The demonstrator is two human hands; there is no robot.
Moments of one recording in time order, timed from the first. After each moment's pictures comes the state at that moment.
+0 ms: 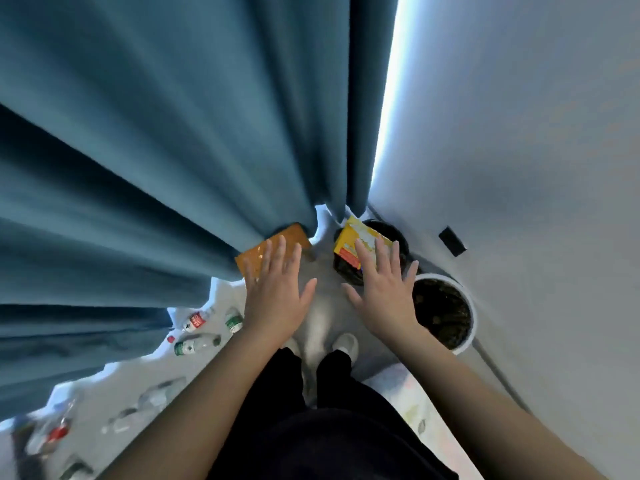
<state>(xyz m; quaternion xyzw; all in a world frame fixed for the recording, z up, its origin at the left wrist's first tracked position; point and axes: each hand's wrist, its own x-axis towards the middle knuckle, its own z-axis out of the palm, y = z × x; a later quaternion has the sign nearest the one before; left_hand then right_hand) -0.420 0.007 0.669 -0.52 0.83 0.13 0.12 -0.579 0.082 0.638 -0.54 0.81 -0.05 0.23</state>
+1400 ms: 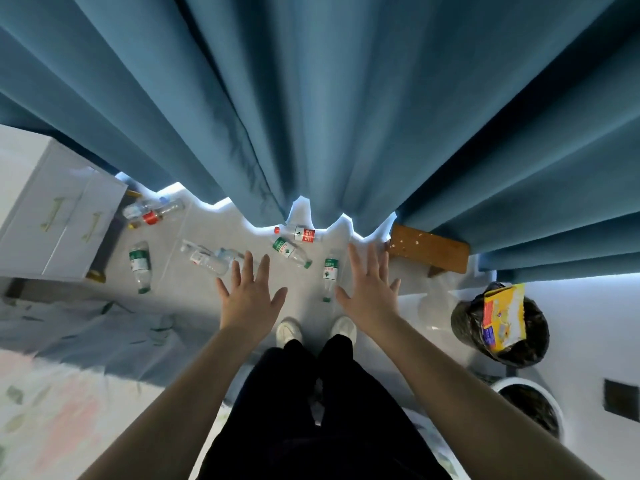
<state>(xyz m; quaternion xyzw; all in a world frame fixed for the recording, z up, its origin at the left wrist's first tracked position) 0.054 0.117 0.600 -0.83 0.48 0.26 0.08 -0.131 0.031 0.586 -0.76 0.57 0.14 0.28</state>
